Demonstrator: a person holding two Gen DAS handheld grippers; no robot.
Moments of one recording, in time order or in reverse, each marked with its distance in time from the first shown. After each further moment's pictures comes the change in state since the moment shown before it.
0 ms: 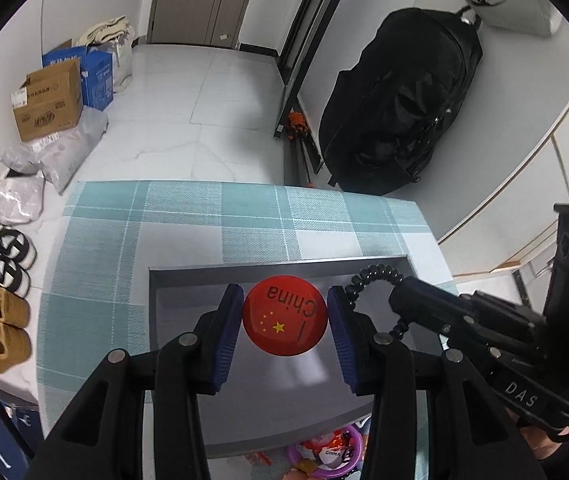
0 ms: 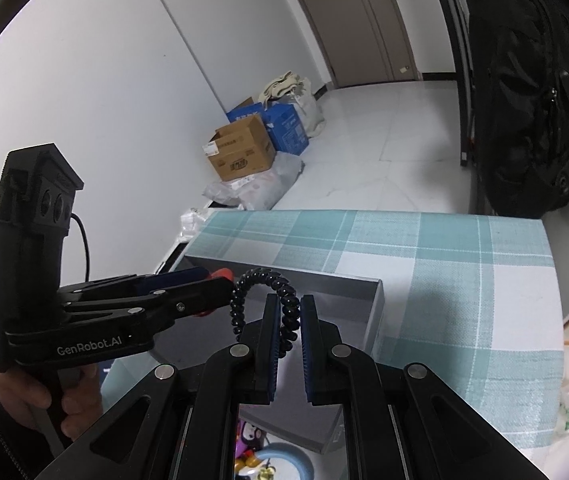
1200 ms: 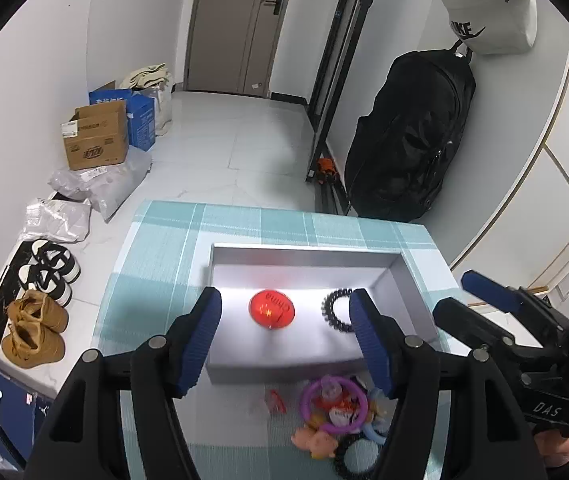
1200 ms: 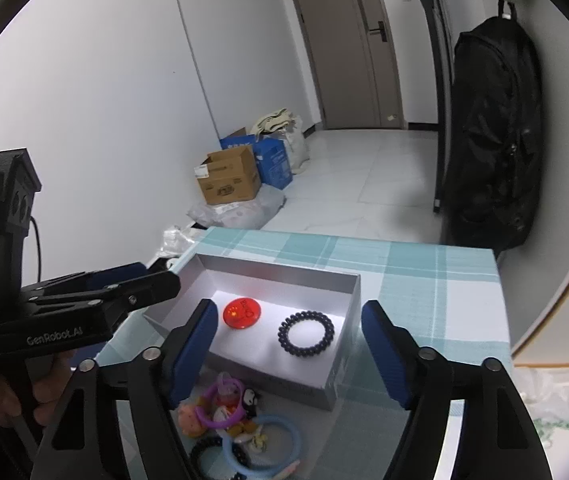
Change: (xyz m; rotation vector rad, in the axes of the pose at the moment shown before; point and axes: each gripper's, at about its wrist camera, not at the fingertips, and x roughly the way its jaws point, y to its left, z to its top) left arm -0.051 -0.017 -0.041 0.016 -0.196 0.156; right arm -0.054 0.030 -0.026 -0.110 -0.149 -0.131
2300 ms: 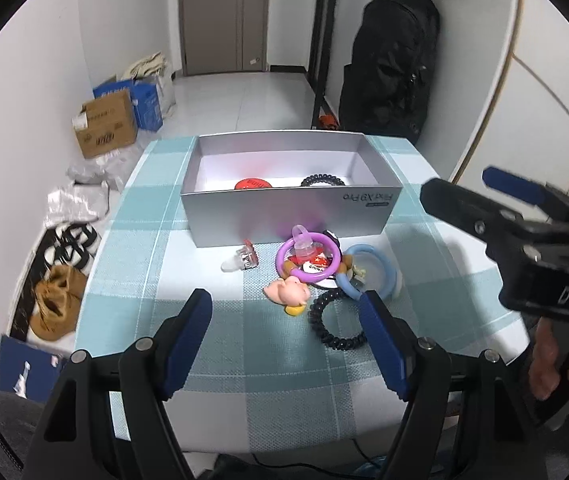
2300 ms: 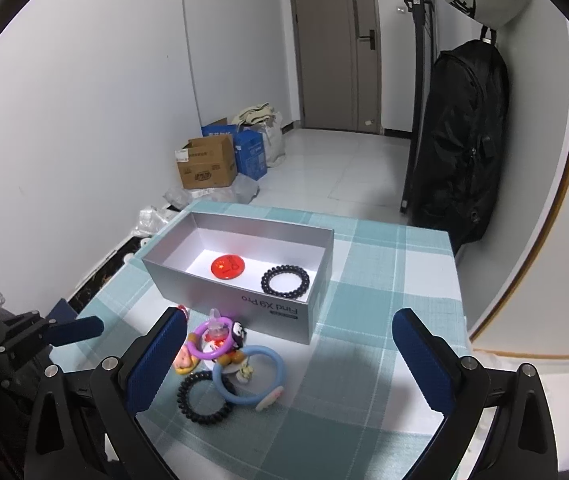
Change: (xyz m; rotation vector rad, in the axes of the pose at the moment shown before) left arm -0.026 -0.038 -0.078 0.135 0.098 0.095; right arm -0.043 0.018 -0.039 -0.077 0.015 -0.135
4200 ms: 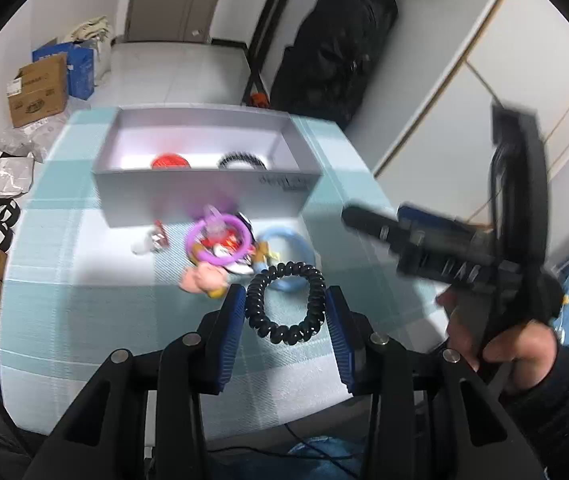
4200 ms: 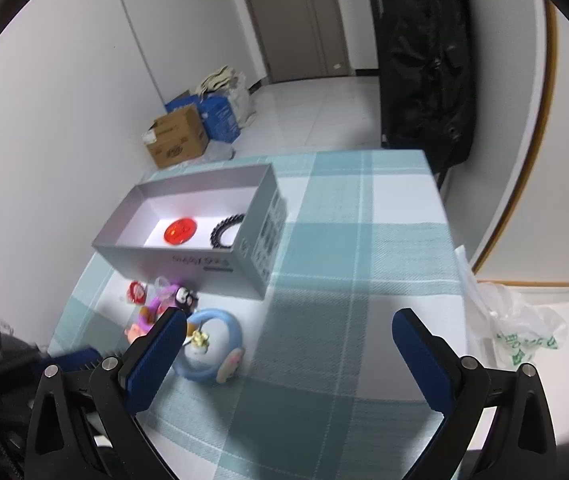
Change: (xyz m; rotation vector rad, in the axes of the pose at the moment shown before) left arm -0.016 0.004 0.003 -0.062 0.082 -0.329; right arm 0.031 -0.046 -0.020 0.189 0.182 0.010
